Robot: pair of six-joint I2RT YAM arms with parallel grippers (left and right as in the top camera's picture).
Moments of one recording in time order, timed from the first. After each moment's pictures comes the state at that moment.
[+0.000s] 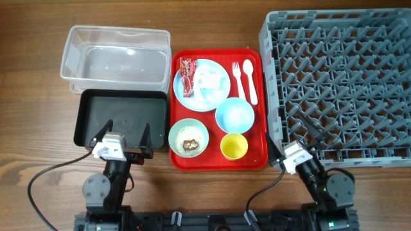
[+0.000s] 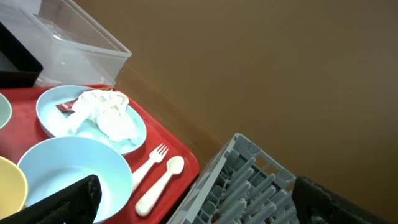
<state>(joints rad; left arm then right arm) -0.01 0.01 0.01 -0.05 0.13 -0.09 0.13 0.01 0.01 0.02 -0.32 -0.58</state>
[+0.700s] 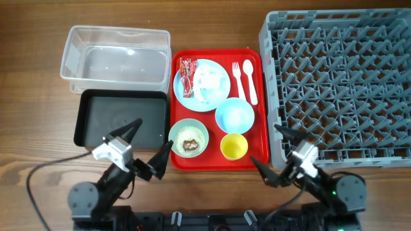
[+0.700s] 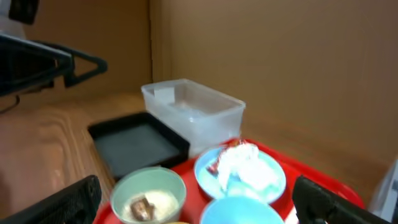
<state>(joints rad) -0.01 0.10 0.25 -0.10 0.63 -0.26 0.13 0.07 0.21 -0.12 -0.74 0.02</state>
